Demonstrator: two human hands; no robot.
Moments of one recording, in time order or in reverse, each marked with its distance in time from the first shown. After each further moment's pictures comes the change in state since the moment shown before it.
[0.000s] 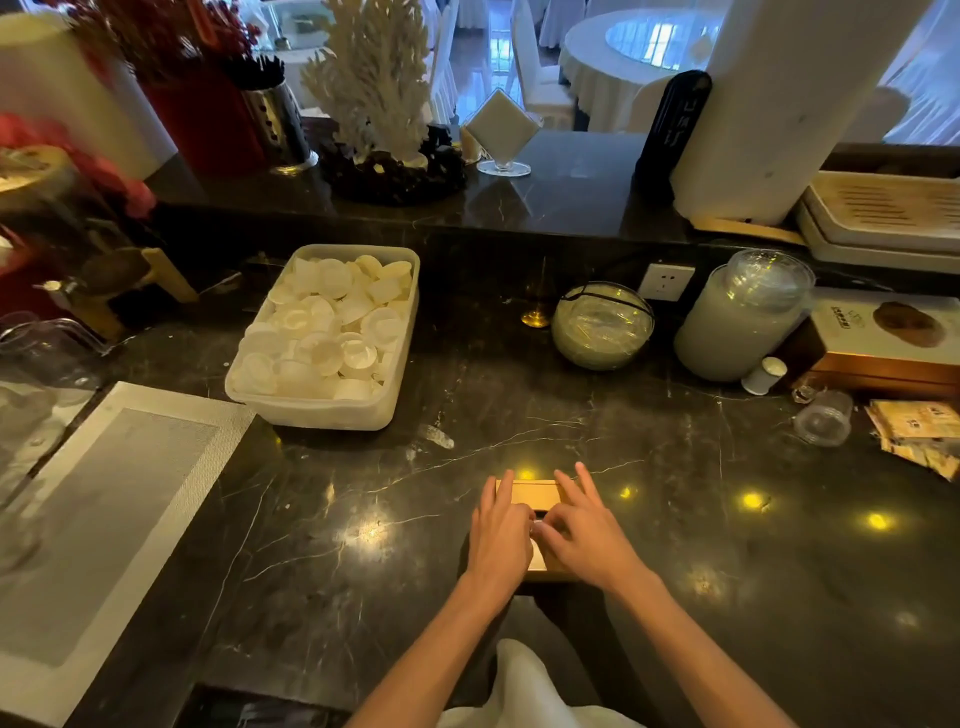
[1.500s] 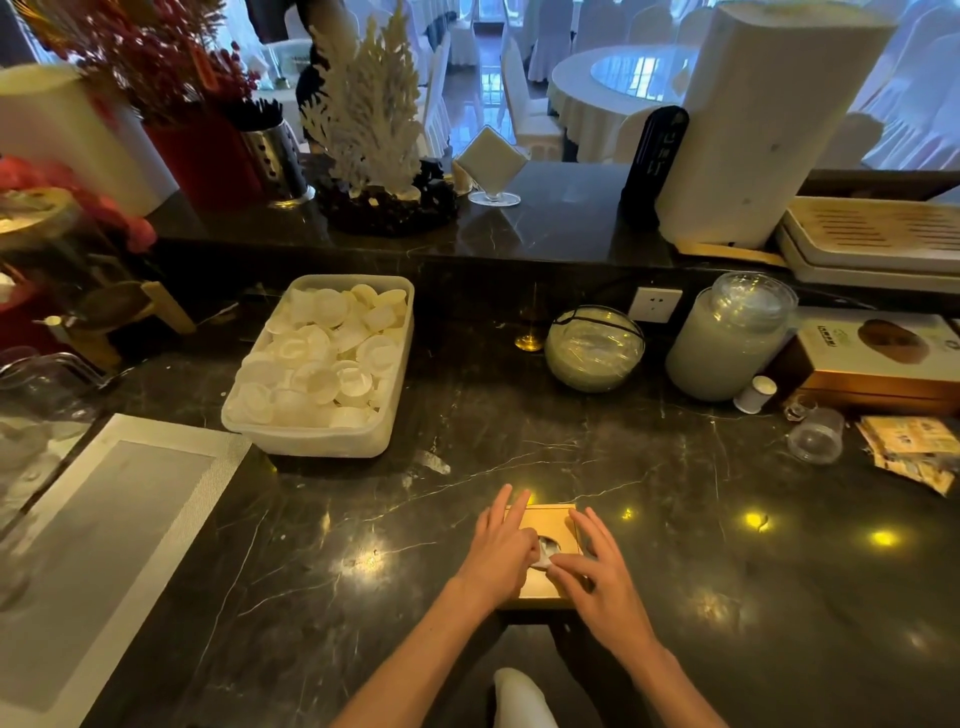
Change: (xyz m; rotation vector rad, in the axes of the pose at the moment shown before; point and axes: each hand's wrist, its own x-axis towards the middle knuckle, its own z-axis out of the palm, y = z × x) left_hand 0.014 -0.007 -0.010 0.142 -0.161 0.251; right_hand -0.031 0.033 0.033 0.376 0.332 -0.104
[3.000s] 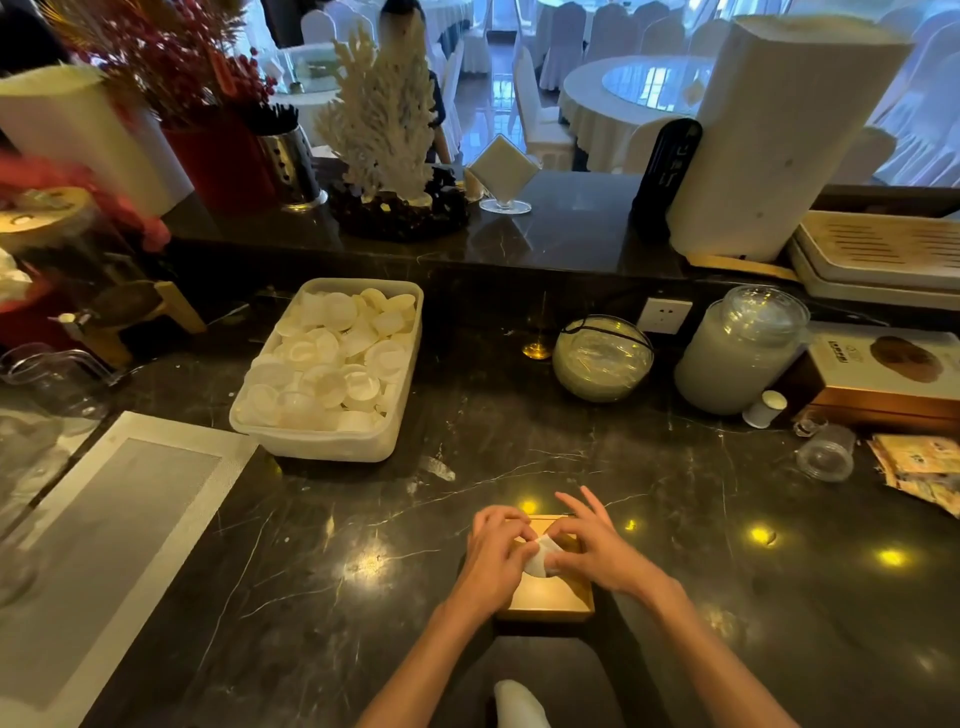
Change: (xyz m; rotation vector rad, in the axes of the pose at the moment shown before) left_hand -0.002 -0.018 0.014 -0.611 0.295 -0.101; right_hand 0.074 -0.014 -0.027 -0.093 -0.527 0.178
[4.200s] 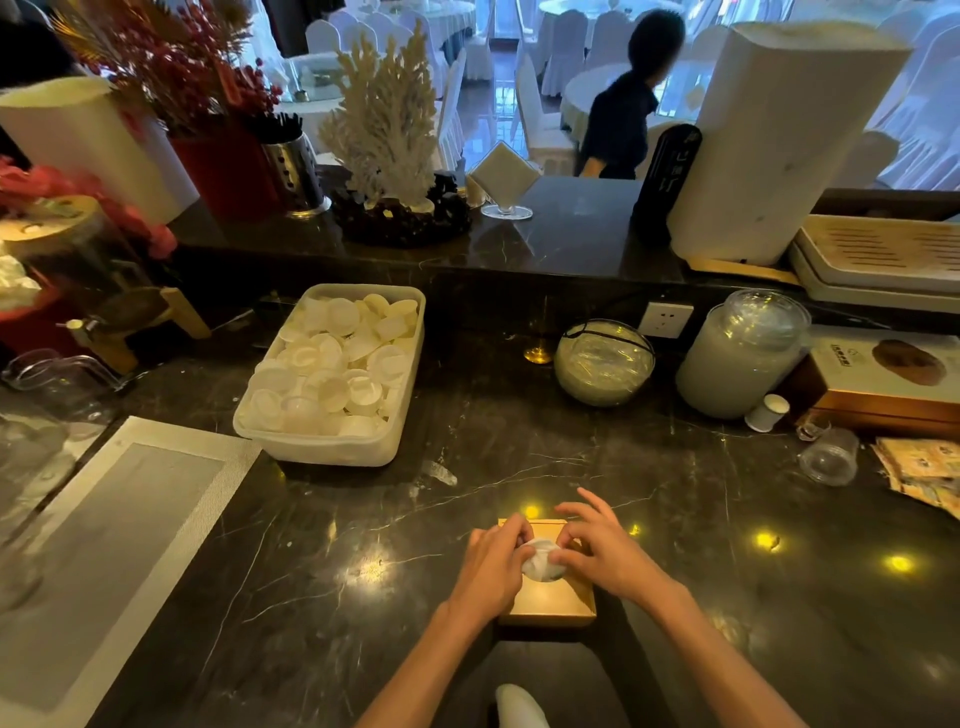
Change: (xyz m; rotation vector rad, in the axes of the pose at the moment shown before) left_hand -0.005 0.015 -0.010 0.191 -0.051 -0.010; right_hand -0.009 -0.007 -0.009 -0.155 0.081 -0.078
